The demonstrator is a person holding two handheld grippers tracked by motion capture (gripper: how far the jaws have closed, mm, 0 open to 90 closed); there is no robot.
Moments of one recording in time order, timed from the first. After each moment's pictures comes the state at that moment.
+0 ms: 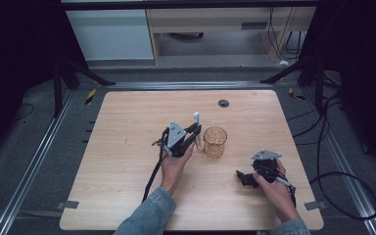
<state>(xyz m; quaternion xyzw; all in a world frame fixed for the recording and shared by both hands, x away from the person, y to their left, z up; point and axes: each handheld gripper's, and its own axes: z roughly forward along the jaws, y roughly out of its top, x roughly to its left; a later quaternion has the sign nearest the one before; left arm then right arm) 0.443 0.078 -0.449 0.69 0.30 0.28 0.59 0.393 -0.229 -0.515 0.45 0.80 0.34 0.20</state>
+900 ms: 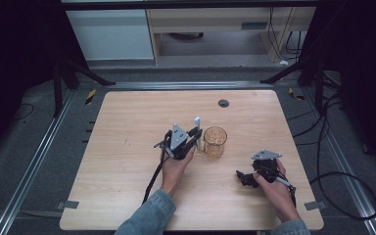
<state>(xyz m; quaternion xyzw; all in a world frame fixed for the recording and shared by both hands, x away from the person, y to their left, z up) 0.442 0.076 -0.461 0.71 0.30 0.28 0.57 0.393 -0.228 -0.515 0.45 0.80 0.34 0.20</state>
